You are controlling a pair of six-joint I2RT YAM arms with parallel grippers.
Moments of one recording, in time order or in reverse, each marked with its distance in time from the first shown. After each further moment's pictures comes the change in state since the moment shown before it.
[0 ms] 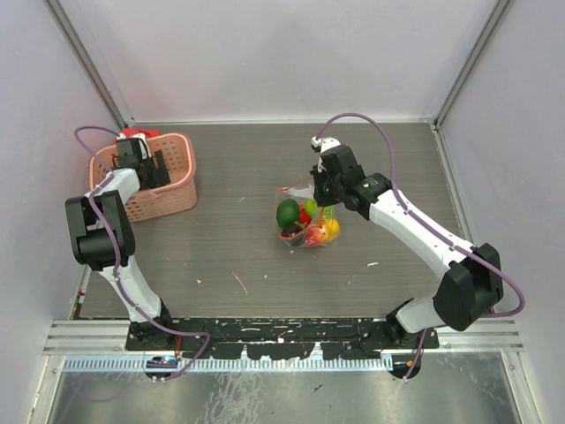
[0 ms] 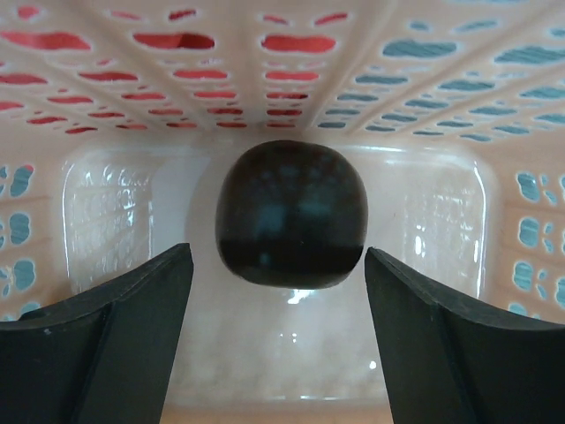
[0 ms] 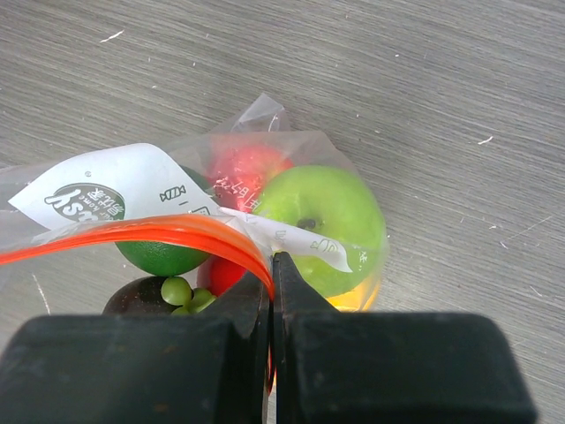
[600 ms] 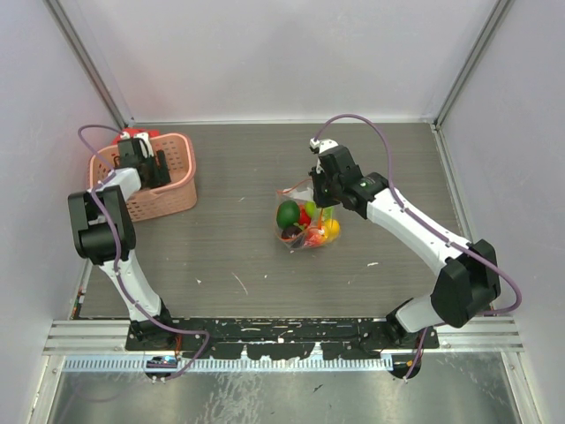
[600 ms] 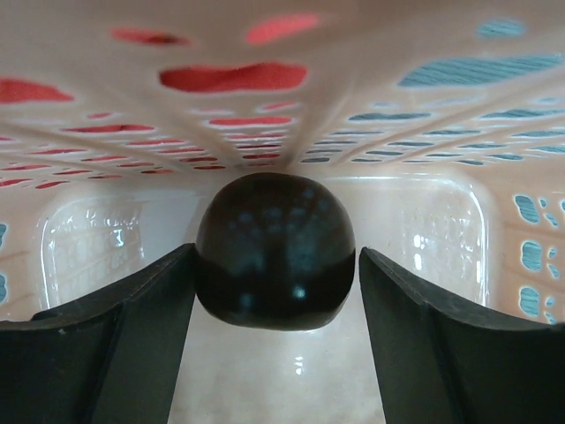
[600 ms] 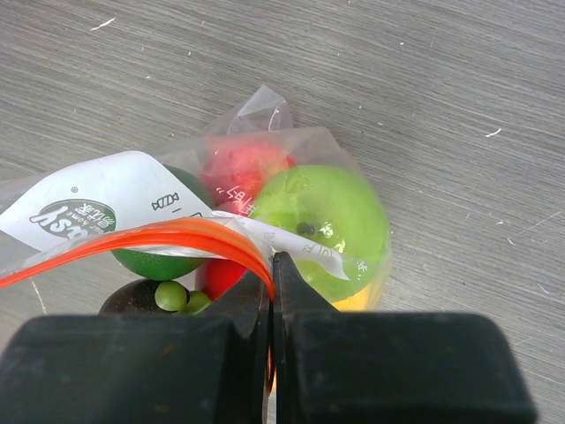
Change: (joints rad) left arm 0.006 0.072 0.028 0.073 0.054 0.053; right arm 0.000 0.024 0.001 -0.007 -0.002 0.003
